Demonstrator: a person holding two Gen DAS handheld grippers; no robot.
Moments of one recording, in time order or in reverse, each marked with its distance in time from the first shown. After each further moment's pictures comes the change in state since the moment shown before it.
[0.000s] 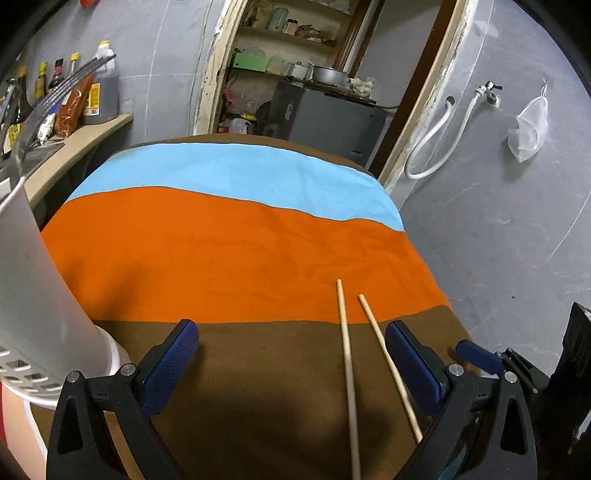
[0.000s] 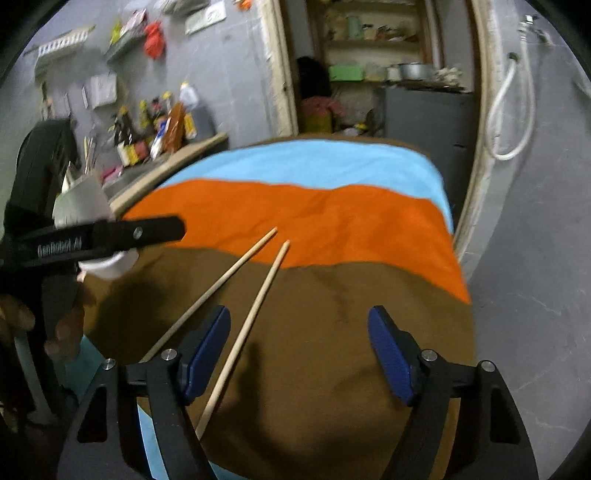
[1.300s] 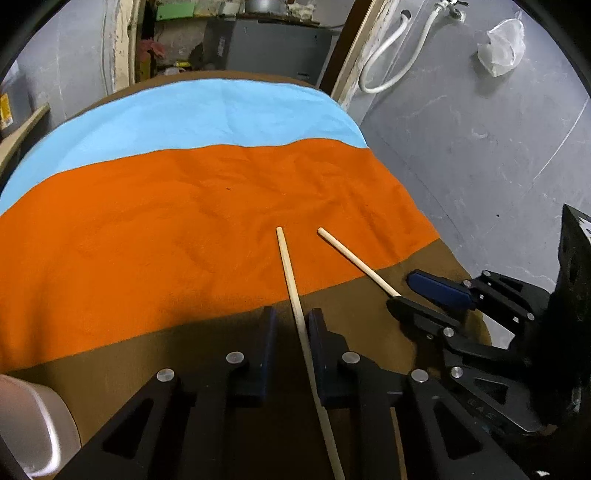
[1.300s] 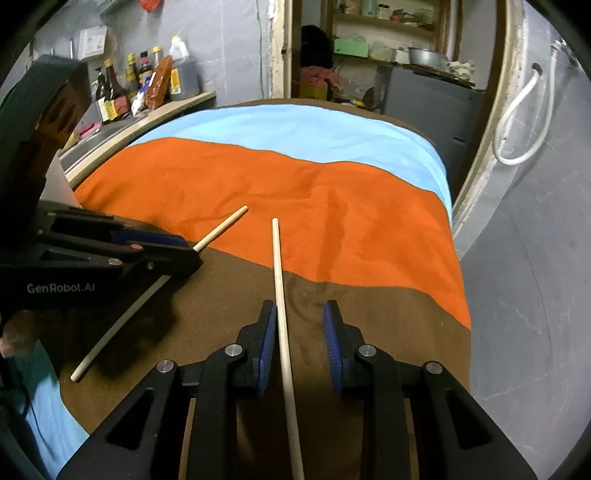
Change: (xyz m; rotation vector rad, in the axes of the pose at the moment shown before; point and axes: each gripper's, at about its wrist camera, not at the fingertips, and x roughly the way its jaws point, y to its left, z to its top) left arm 0.065 -0.037 0.010 0.191 0.318 -0.130; right arm 0.044 -0.001 0.027 -0.091 0.145 -0.096
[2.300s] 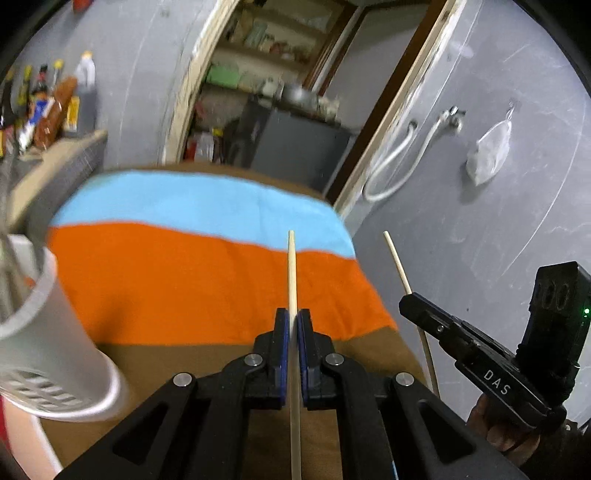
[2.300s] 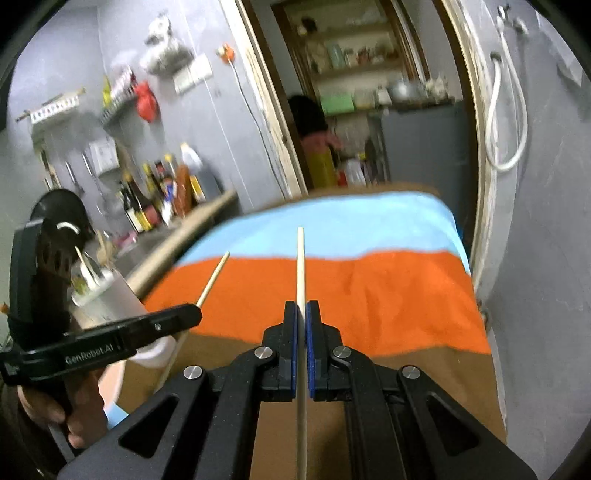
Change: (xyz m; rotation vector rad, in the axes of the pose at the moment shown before) left arm -0.124 0.016 -0.033 -0.159 -0.408 -0.022; right arm -0.097 0.010 0.028 0.257 -0.363 0.169
